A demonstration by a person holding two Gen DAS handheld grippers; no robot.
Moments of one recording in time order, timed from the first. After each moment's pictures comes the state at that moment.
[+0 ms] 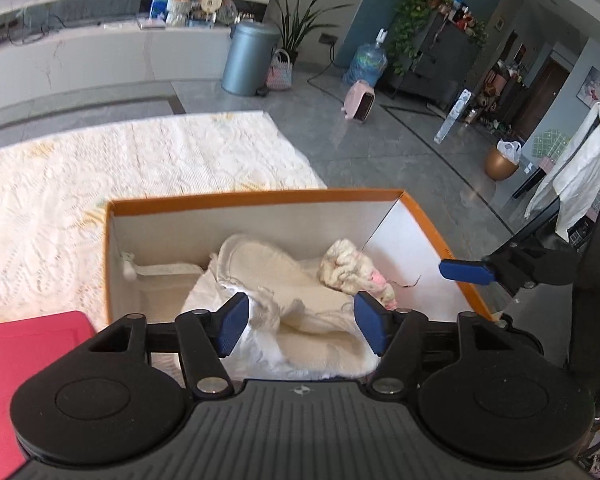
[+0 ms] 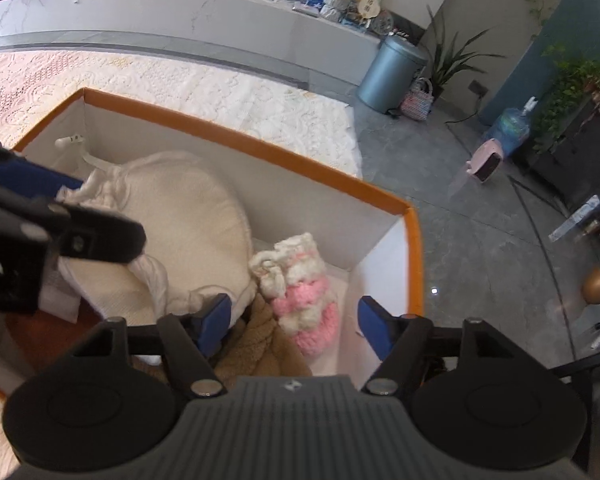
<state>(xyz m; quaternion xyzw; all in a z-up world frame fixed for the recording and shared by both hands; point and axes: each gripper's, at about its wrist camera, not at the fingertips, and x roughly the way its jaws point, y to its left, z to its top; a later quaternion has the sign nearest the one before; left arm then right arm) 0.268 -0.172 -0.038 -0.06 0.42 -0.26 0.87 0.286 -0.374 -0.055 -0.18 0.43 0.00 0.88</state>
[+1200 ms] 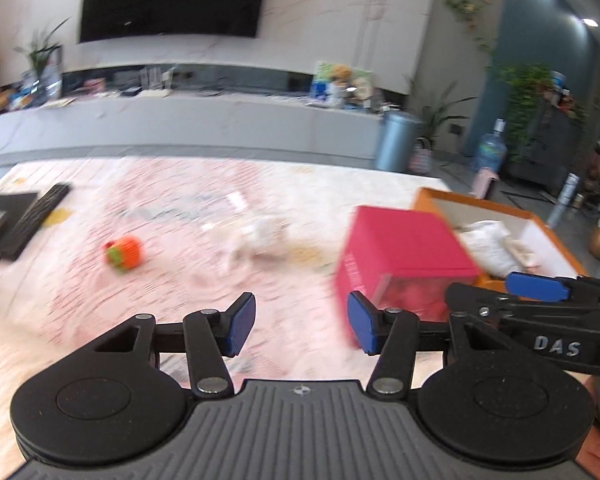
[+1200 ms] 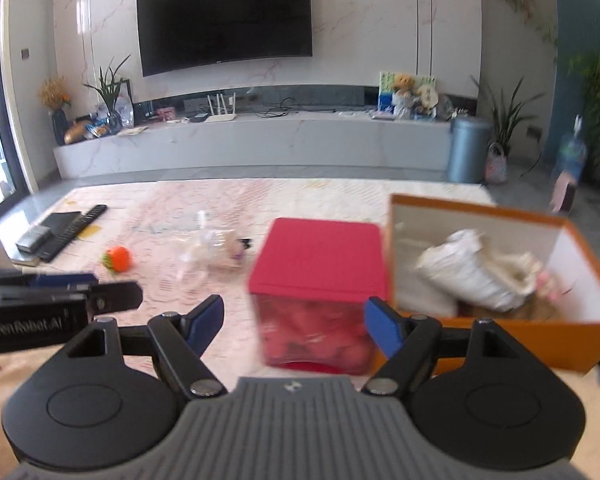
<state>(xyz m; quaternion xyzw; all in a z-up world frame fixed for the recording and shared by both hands) 0.079 0.062 -0.026 -0.07 0.32 -0.04 0.94 0.102 -0.150 -0.030 0.00 0.29 0.13 0.95</state>
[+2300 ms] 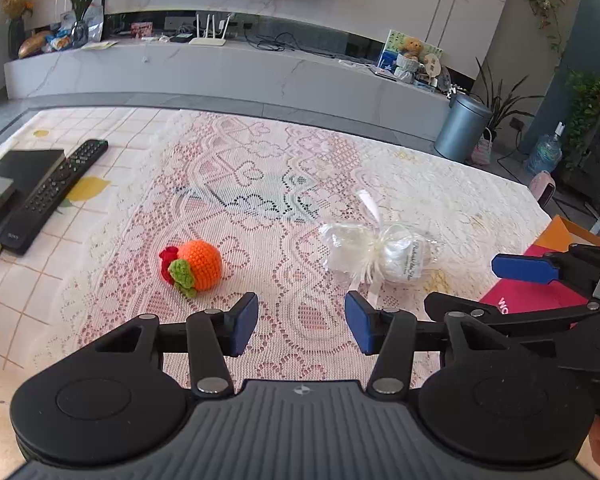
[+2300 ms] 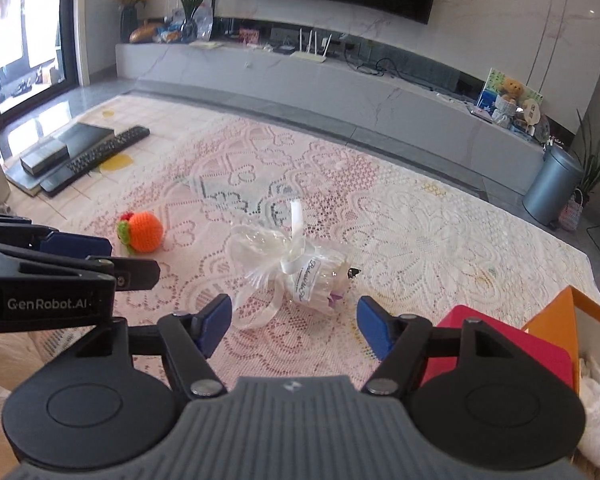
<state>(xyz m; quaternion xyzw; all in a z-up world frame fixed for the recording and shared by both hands) 0.183 0.168 -0.079 -0.12 0.38 0.01 0.92 0.254 -0.009 -0.069 -0.16 0.35 0.22 0.89</state>
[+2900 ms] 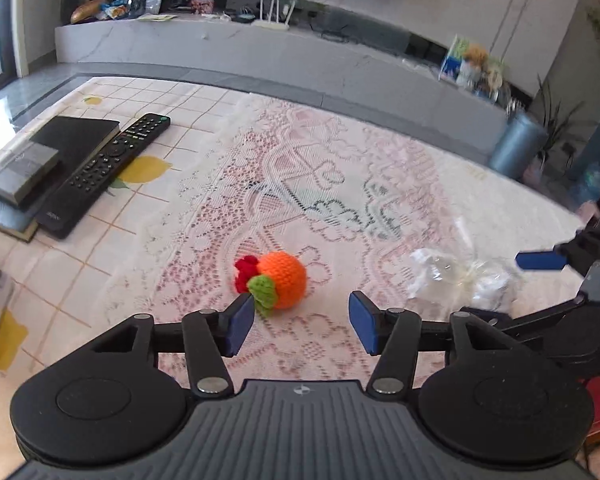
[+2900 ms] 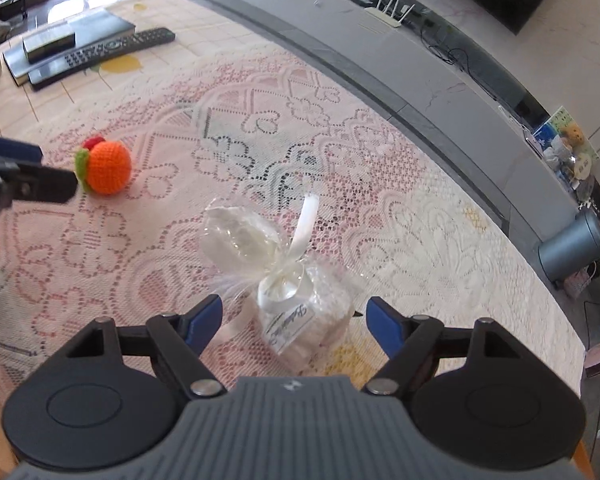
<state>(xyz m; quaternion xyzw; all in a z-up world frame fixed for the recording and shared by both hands) 0.211 0.216 -0.088 -0.14 0.41 0.08 0.90 0.335 0.042 -0.105 -0.33 0.39 0.27 0.82</state>
